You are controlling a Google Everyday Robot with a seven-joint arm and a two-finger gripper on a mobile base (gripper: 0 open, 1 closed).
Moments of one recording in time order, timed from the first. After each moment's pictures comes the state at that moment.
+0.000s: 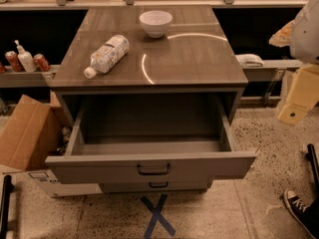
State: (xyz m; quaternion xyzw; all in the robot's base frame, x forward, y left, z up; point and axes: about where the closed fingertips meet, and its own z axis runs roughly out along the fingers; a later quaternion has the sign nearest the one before) arm 0.438 -0.216 0.977 -0.60 0.78 -0.04 0.16
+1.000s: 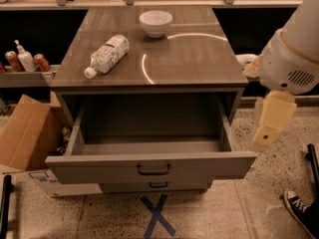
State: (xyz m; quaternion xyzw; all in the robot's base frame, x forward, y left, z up) arm 0.429 -0.189 0.924 -0.62 0.78 0.03 0.12
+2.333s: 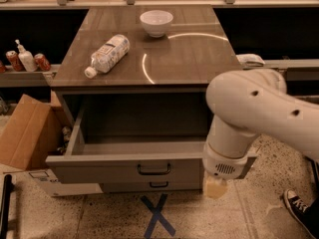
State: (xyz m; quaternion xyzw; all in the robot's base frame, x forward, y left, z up) arm 0.354 -0.127 0.732 -0.61 0.78 0.10 -0.04
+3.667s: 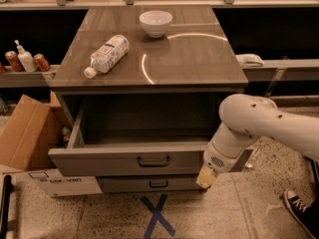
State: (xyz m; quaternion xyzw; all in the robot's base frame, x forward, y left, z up) arm 0.424 -0.139 0.624 -0.46 0.87 0.17 0.00
